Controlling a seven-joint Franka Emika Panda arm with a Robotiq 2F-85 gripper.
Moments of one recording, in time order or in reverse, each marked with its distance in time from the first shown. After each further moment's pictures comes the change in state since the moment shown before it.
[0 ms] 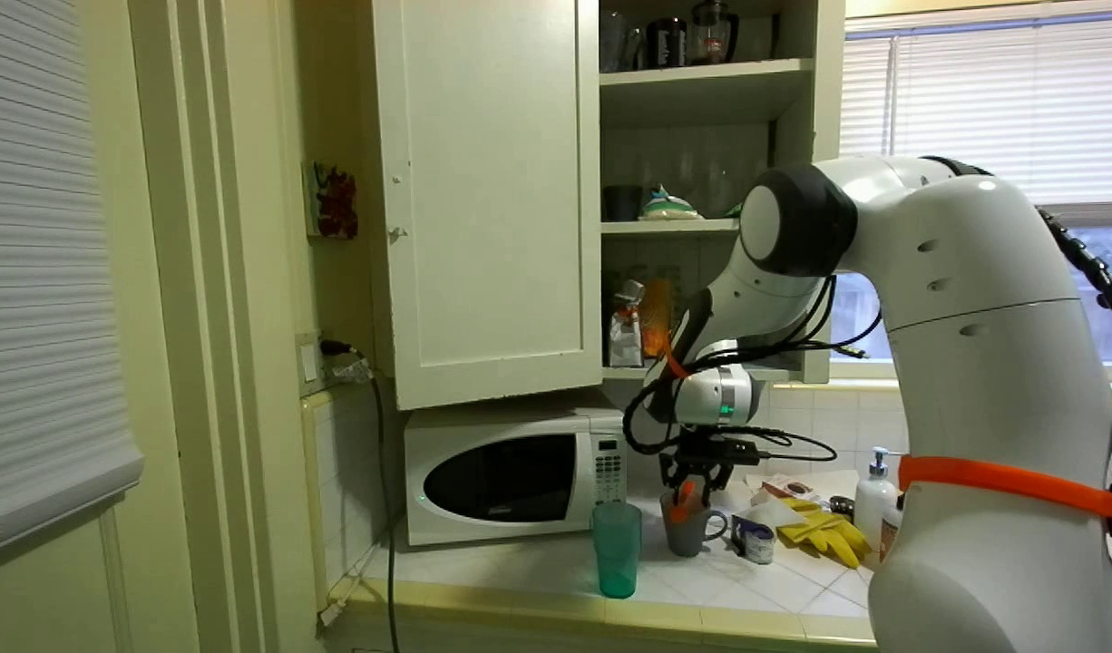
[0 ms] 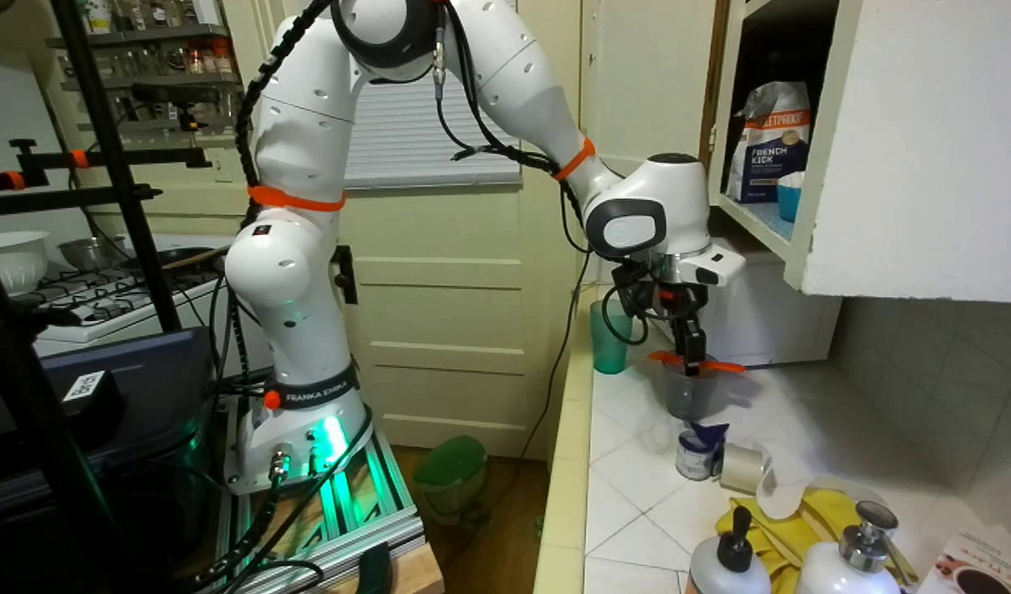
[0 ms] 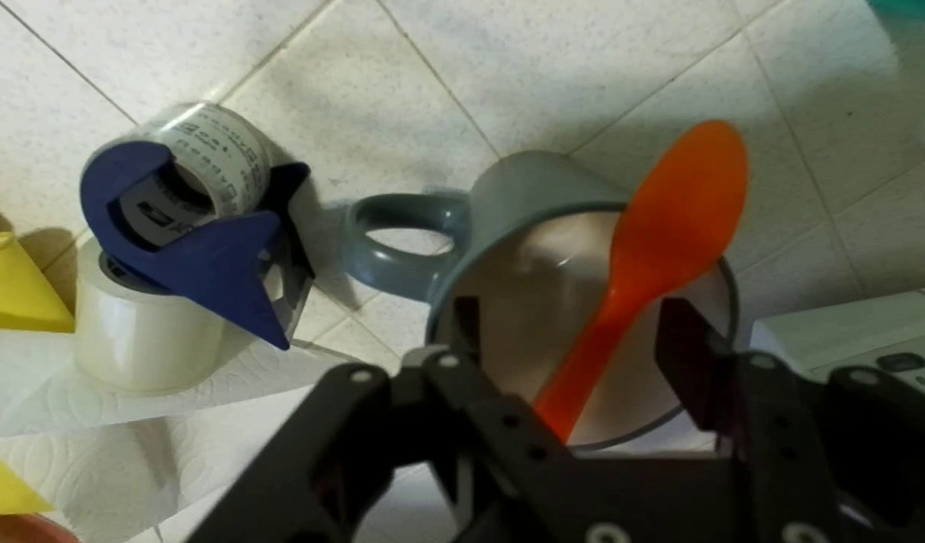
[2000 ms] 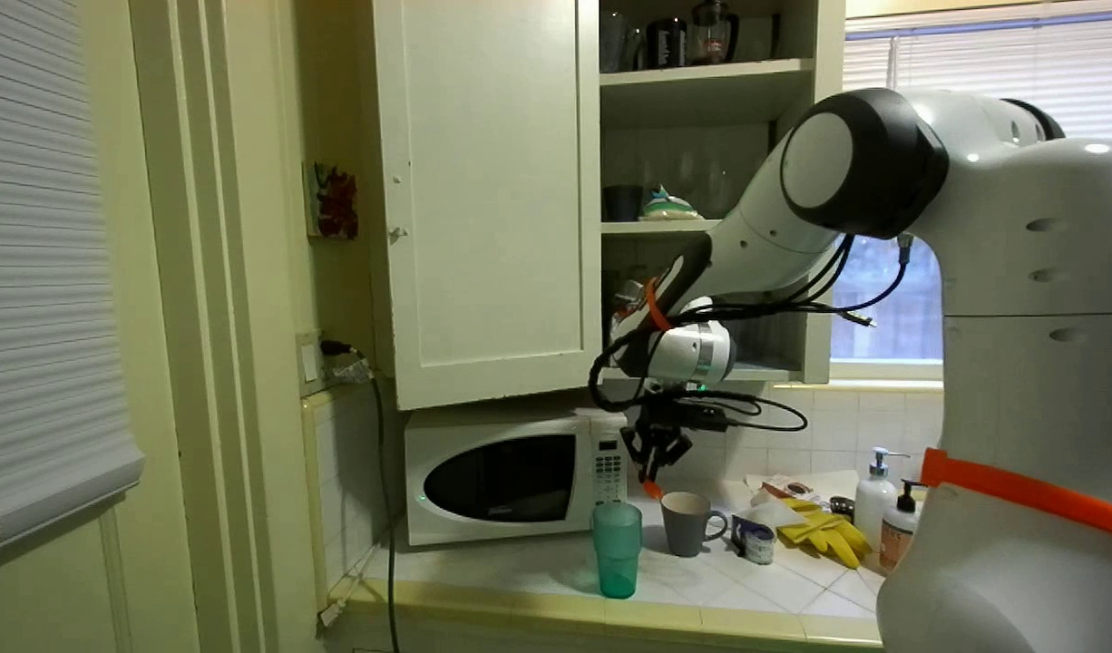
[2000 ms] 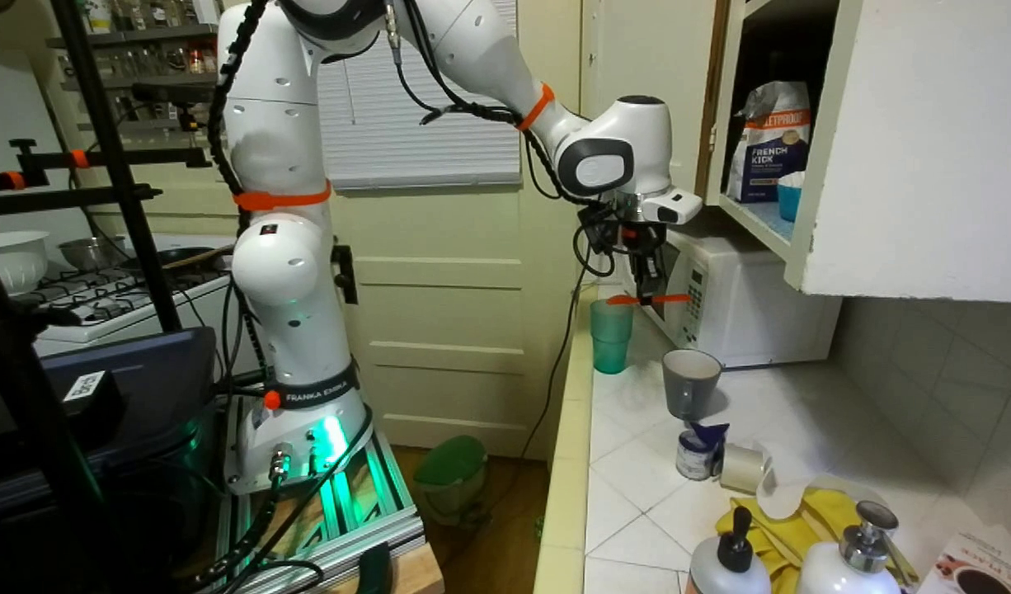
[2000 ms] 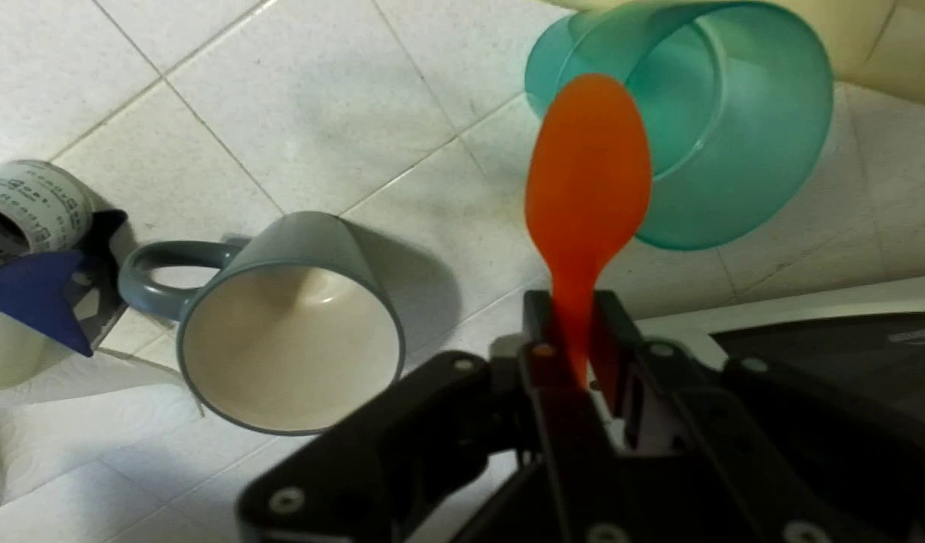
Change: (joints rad) arm 0.084 -0.234 0.060 -0.077 0.039 -0.183 0.027
